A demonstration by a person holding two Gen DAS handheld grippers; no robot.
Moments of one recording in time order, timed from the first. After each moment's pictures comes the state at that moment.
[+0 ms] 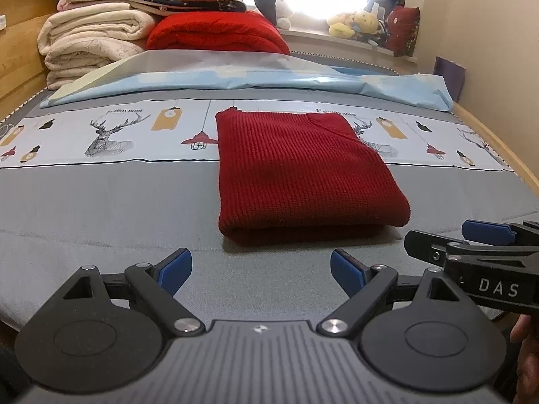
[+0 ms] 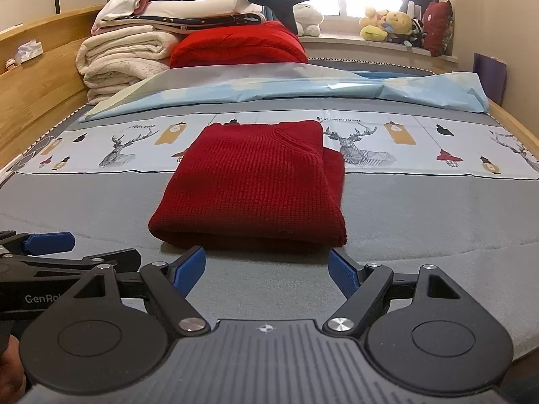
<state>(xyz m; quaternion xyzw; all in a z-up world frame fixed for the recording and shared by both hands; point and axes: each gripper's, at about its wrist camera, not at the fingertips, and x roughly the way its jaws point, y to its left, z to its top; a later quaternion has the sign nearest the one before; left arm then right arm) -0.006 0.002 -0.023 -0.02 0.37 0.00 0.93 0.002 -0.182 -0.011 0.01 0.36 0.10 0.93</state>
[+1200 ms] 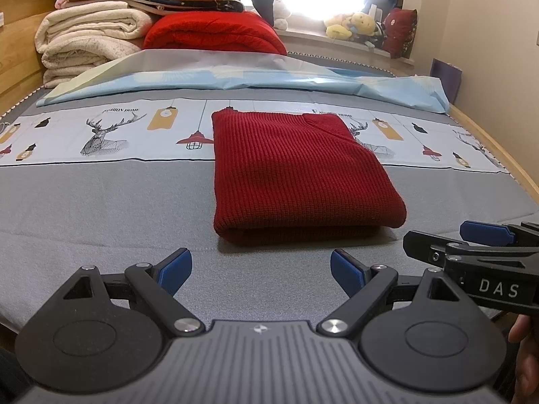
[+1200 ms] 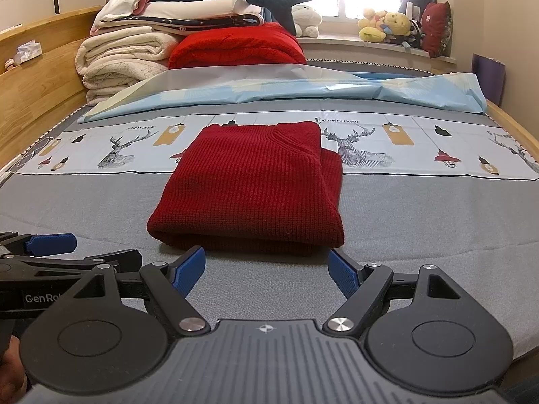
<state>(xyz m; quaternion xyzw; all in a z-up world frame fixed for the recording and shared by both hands) -0.007 0.003 -0.025 -0.02 0.37 -0.01 0.93 0.001 -0.182 -0.011 0.01 0.36 0.10 0.93</state>
